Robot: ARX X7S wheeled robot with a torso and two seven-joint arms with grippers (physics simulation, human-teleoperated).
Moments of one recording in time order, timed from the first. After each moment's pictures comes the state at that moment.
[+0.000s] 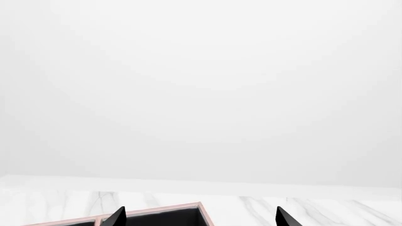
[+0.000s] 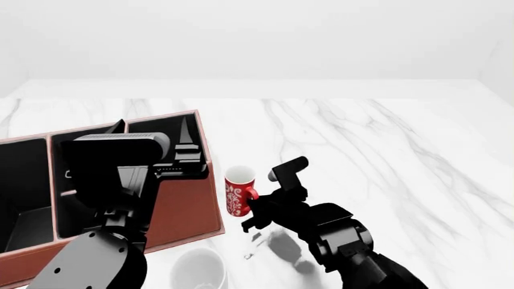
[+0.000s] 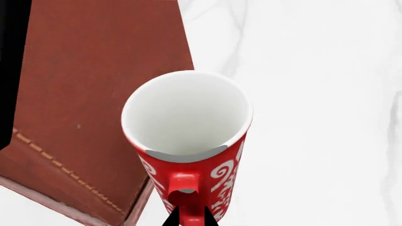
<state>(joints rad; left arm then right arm) -0.41 -0.24 0.12 0.70 -0.45 -0.81 -0.41 0.96 0.02 -0.84 1.18 0.69 0.18 -0.41</state>
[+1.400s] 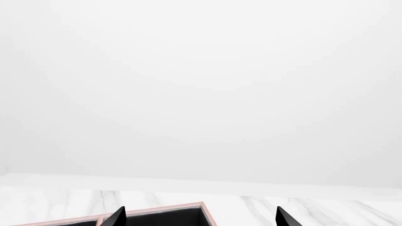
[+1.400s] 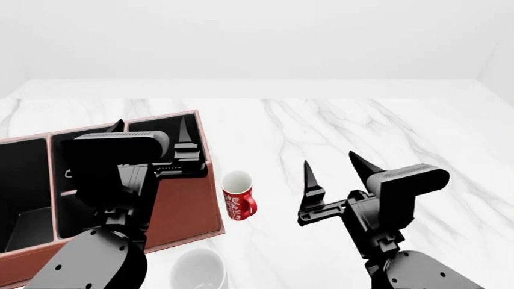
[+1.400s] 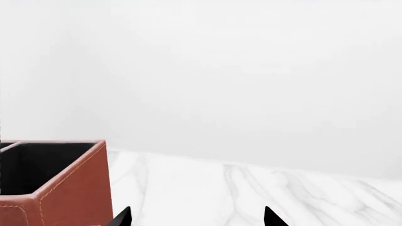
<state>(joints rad) -0.41 -0.26 0.13 0.67 -0.47 -0.79 -0.44 0.66 0.84 -1.09 -0.26 0.88 -0.22 0.60</state>
